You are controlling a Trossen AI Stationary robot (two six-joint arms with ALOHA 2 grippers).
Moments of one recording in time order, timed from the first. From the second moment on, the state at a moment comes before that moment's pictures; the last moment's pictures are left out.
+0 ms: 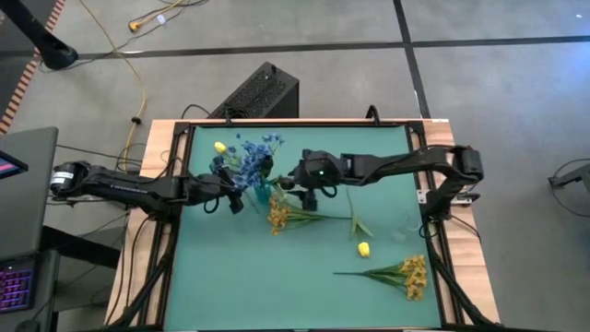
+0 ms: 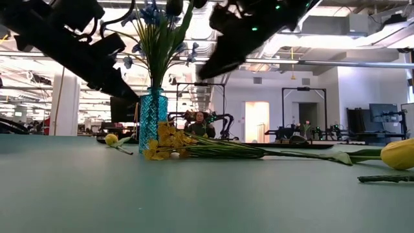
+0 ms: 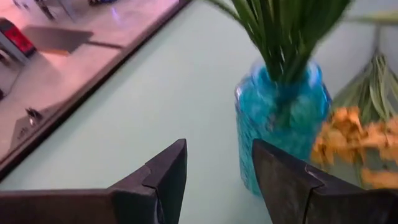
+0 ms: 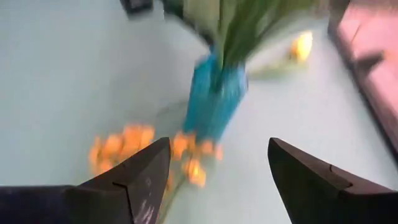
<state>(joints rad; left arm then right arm) 0.05 0.95 0.34 0.07 -0.48 -0.09 -0.09 1.68 1.19 -0.12 0.03 -0.15</state>
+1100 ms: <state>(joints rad) -0.47 0.74 0.33 0.13 -0.64 0.01 0.11 1.66 0.98 -0.40 0.15 0.23</state>
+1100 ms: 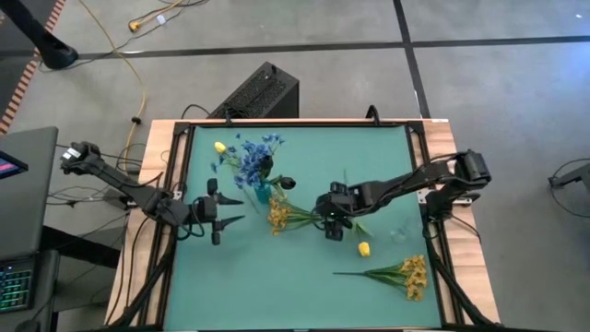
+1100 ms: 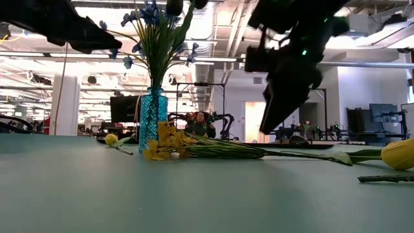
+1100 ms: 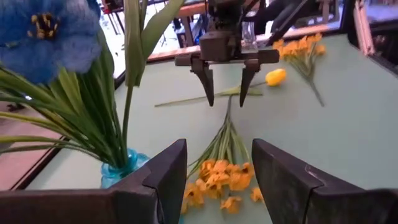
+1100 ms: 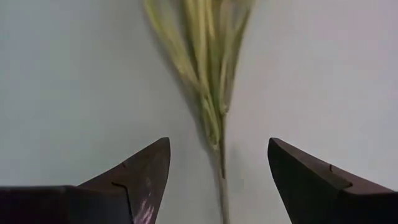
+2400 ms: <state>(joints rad) -0.47 0.74 0.33 0.11 -0.66 0.02 0.21 1.67 1.11 -0.48 0.14 0.16</state>
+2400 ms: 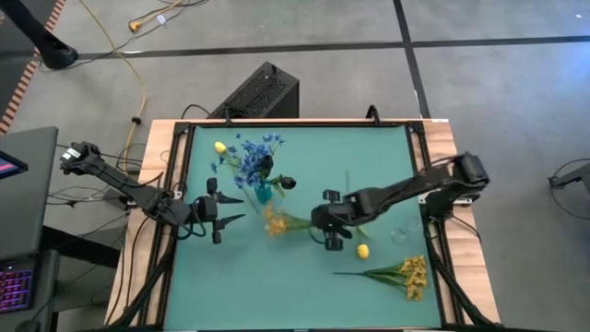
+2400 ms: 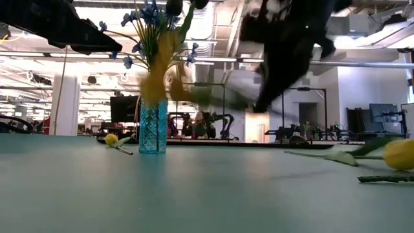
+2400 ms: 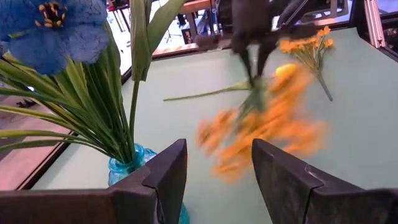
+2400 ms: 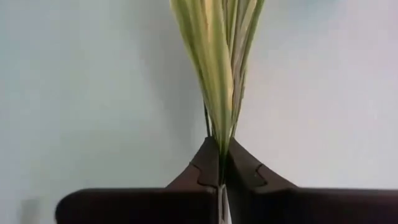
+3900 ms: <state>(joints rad) -0.47 0.74 0.33 0.12 -0.66 -0.01 1.14 1.15 1.03 -1.57 1.17 1.58</state>
